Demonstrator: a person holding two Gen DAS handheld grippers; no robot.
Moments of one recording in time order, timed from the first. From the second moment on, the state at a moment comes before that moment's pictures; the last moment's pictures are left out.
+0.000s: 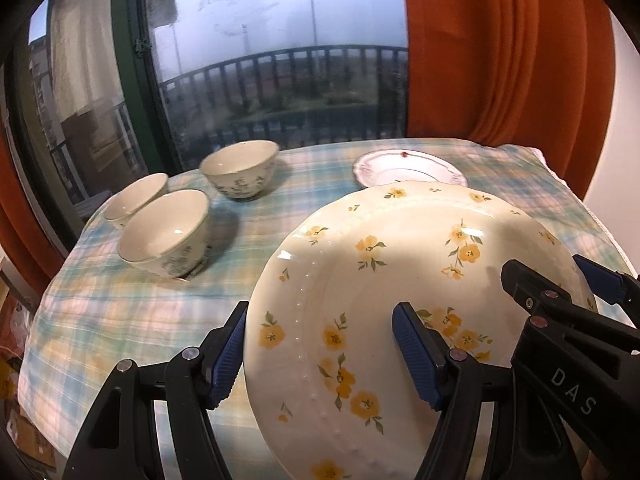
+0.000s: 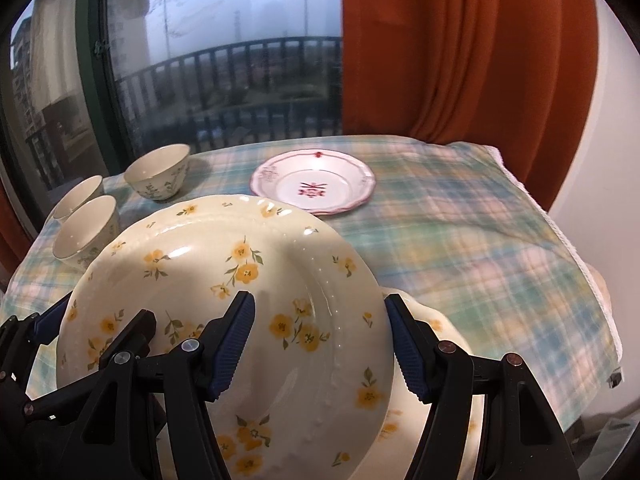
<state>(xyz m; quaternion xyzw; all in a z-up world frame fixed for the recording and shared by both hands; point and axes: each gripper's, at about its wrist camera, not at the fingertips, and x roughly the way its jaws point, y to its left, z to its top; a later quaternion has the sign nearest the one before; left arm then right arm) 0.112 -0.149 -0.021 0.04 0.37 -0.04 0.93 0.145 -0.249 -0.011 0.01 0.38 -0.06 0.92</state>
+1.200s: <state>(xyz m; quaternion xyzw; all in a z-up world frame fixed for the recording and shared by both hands) 0.102 -0.248 -0.075 0.07 0.44 -0.10 0.89 0.107 -0.361 -0.063 0.05 0.42 -0.12 0.90</state>
